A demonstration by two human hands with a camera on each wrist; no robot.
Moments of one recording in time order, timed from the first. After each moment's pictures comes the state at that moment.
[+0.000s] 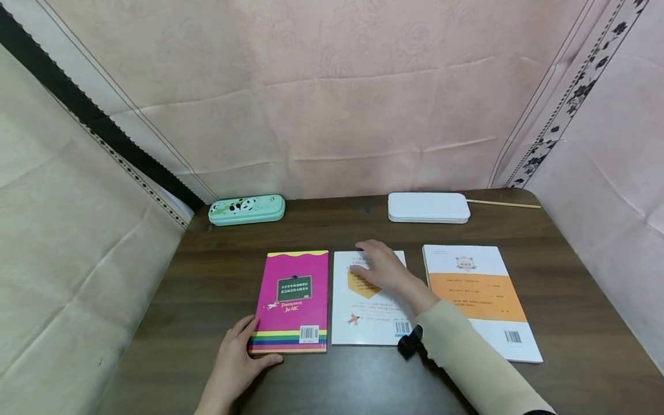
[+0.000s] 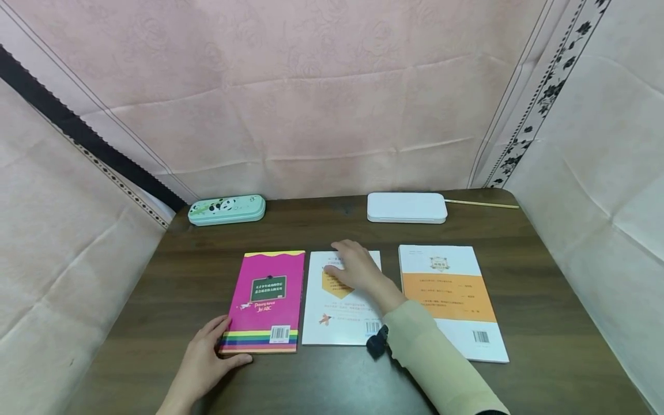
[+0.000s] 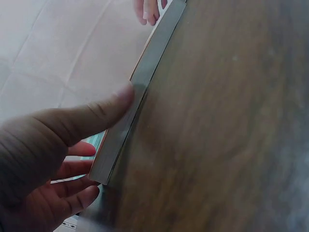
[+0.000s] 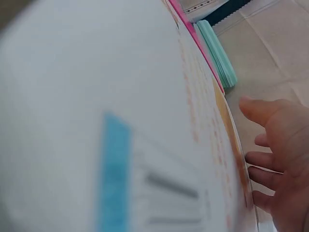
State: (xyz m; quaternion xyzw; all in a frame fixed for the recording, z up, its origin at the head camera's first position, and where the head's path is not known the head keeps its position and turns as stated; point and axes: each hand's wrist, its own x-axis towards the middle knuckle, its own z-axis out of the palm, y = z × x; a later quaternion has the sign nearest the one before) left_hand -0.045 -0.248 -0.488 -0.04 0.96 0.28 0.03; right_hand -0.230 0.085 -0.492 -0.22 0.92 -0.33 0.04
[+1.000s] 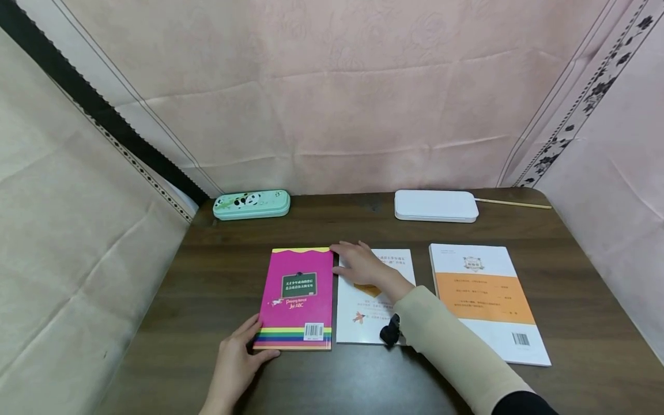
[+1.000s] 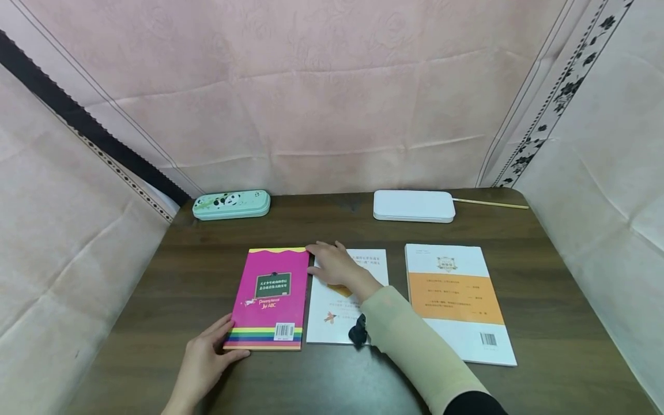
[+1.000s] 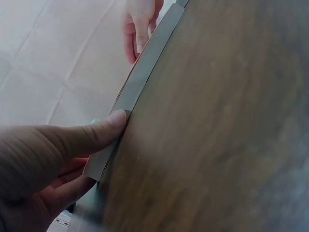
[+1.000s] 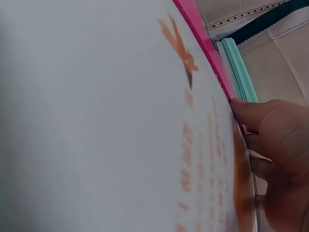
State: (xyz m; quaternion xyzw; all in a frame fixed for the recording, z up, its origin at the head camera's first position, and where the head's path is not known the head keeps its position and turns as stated) left_hand -0.041 -0.247 -0.492 -0.06 0.95 0.32 -0.02; right_hand -0.246 0.029 -0.491 -0.32 0.90 -0.27 0.11
